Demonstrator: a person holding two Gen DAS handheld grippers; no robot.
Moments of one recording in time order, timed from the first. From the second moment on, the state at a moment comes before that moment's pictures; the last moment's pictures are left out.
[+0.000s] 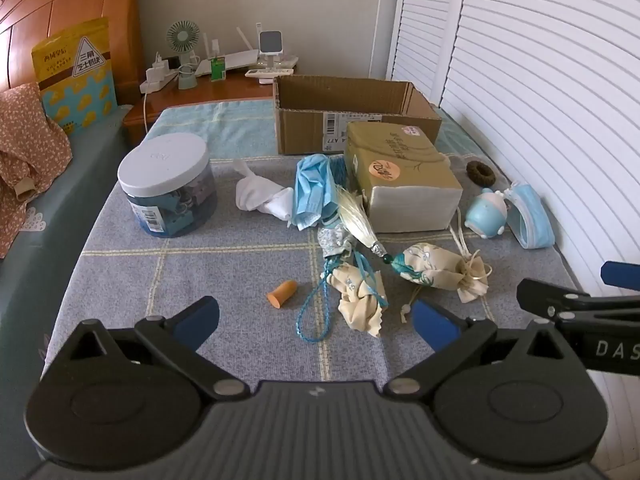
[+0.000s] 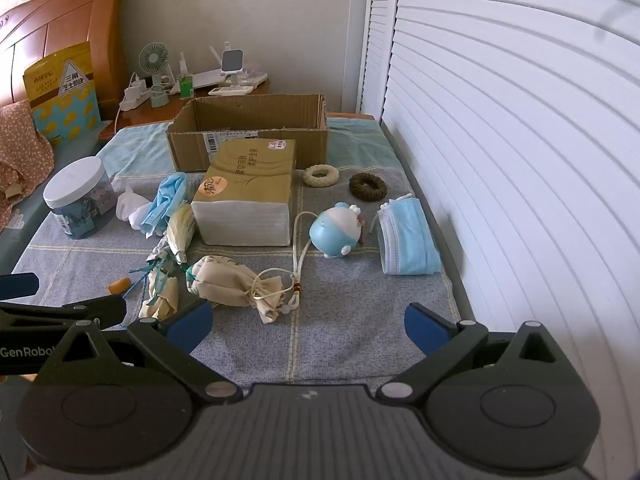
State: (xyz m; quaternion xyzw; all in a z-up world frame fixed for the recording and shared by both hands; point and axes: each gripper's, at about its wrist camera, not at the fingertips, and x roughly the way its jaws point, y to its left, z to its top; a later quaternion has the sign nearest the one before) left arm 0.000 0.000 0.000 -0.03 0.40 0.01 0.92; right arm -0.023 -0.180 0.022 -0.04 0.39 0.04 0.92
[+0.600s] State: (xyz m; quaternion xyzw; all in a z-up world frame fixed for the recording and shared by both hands) left arm 0.000 0.000 0.000 -0.03 0.40 0.01 0.92; right arm -0.024 -0.180 0.022 -0.04 0.39 0.04 0.92
